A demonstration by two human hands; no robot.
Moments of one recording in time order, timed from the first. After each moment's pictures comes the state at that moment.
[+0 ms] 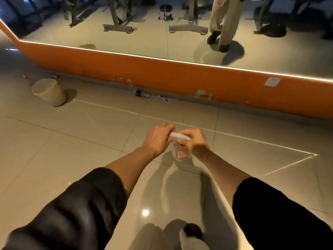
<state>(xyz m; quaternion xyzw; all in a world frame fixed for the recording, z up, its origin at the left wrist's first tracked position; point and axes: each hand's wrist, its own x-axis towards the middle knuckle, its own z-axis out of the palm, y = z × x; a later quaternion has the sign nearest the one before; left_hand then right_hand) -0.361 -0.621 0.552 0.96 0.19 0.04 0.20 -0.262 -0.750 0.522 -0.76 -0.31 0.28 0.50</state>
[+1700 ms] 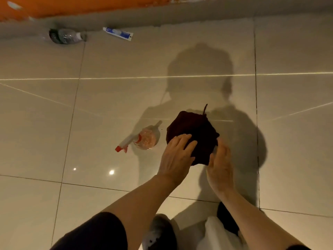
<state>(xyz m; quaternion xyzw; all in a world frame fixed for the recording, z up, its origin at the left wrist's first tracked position) -0.092 -0.492 -0.085 0.98 0.07 -0.06 0.19 -0.052 -0.630 -0.110 -0.90 -0.08 0.16 0.40</state>
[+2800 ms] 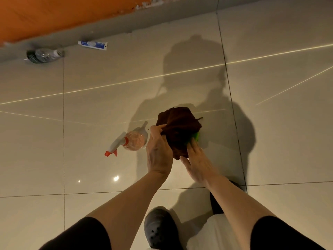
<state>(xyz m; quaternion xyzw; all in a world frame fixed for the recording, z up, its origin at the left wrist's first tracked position) -0.070 -0.515 -0.035 0.89 0.29 0.10 0.35 -0.056 -0.643 -0.098 -0.86 -0.19 0.38 0.27</state>
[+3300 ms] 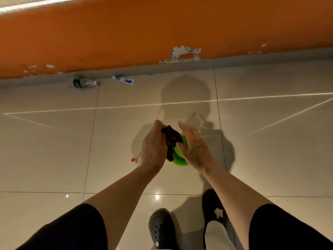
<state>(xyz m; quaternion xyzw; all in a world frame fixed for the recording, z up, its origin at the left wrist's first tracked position) -0.055 -0.479 0.179 0.89 0.22 0.08 0.38 0.004 -0.602 0.138 -0.87 -0.23 0.24 0.38</state>
